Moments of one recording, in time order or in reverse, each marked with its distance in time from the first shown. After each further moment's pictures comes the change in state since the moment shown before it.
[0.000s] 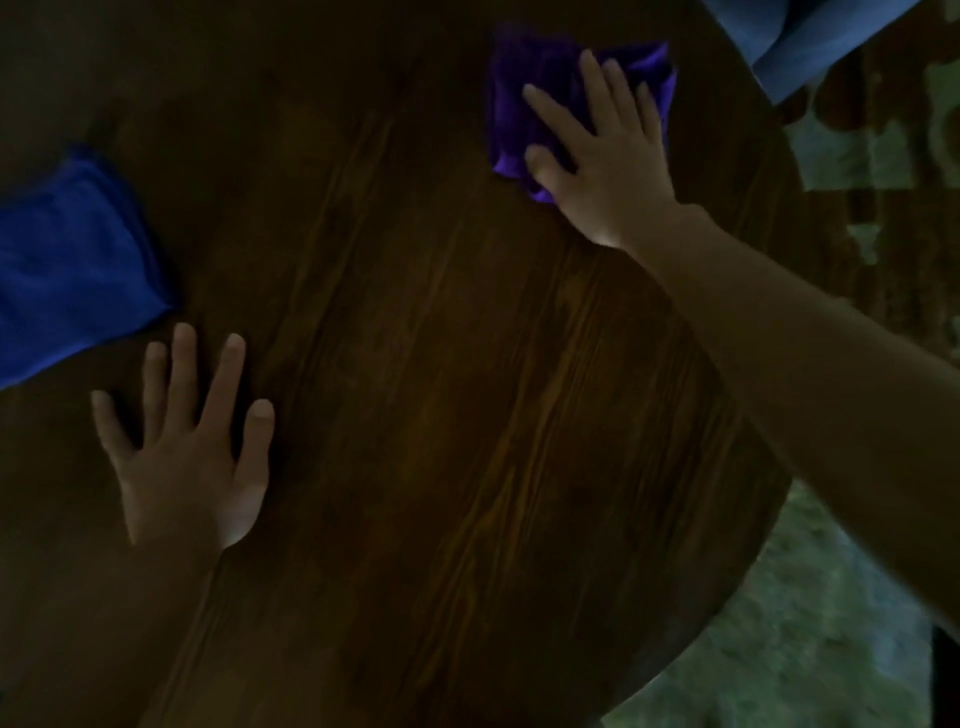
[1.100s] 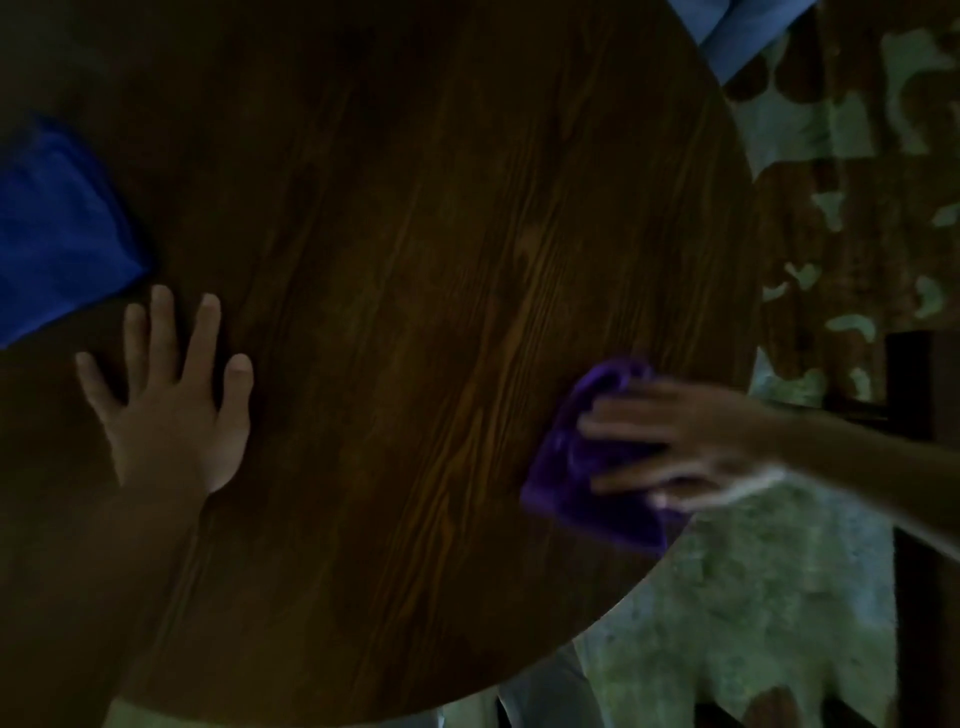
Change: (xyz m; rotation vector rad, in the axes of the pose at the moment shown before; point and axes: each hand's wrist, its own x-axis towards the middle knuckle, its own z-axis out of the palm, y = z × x) left_hand 0.000 0.004 -0.002 0.026 0.012 -0.012; right_hand -0.267 0.087 0.032 -0.124 -0.248 -1.033
